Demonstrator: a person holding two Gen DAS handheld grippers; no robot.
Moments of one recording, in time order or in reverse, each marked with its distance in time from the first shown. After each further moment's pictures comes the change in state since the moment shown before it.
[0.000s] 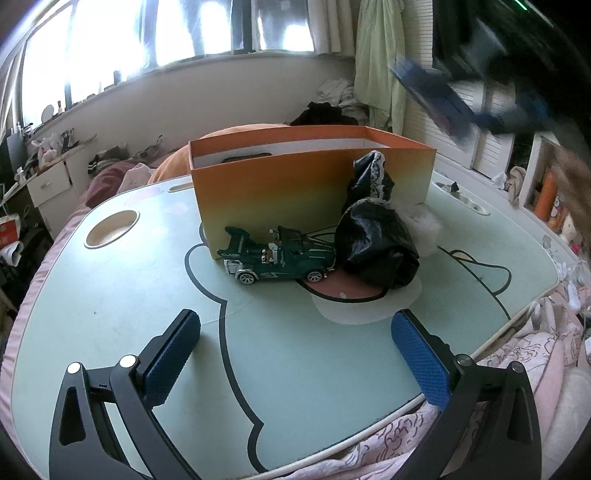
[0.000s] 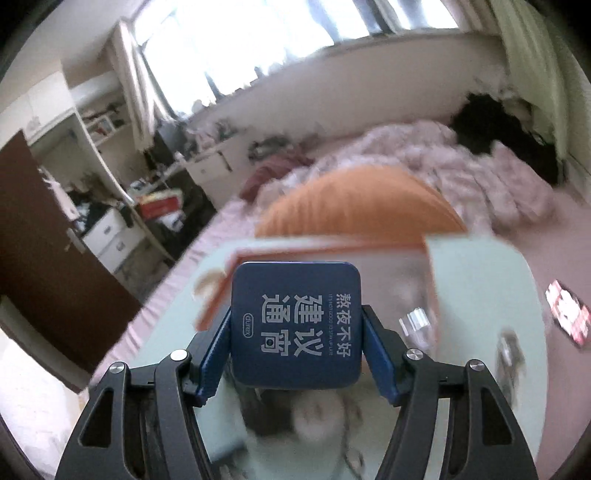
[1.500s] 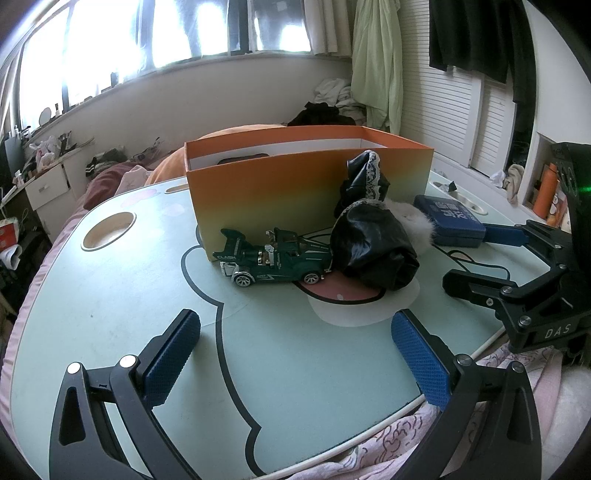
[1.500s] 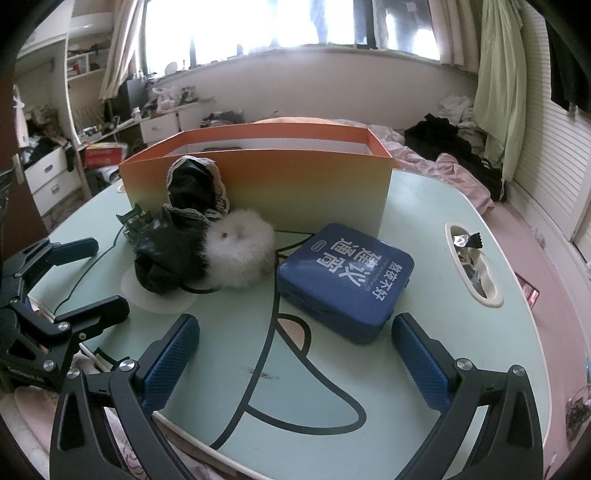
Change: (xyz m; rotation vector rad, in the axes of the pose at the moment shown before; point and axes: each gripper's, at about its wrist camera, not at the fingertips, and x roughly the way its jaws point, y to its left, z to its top) left arm 0.004 -0.005 0.002 0.008 0.001 -0.001; right arm 0.027 -0.019 -0.126 -0.208 -0.071 -0.305
